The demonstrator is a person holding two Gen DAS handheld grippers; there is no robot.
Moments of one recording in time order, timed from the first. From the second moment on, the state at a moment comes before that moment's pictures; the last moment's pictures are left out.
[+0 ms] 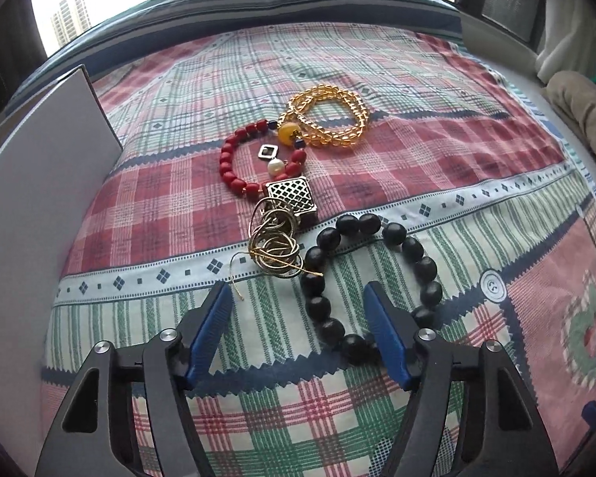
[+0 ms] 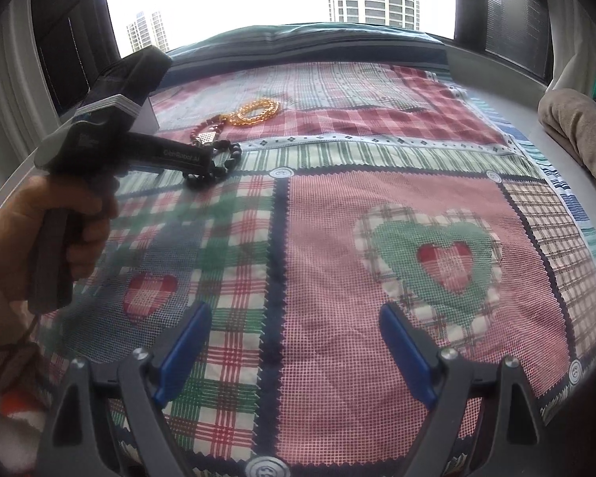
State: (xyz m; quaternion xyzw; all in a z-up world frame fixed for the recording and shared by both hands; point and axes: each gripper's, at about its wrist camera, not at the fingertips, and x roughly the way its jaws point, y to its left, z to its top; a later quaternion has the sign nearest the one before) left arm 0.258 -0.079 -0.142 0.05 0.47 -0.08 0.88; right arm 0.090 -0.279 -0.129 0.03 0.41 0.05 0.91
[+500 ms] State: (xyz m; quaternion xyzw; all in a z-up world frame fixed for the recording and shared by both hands) left arm 0.194 -0.031 -0.125 0.03 0.49 -0.11 0.86; right arm 0.087 -0.279 -0.130 0.03 0.42 0.05 0.91
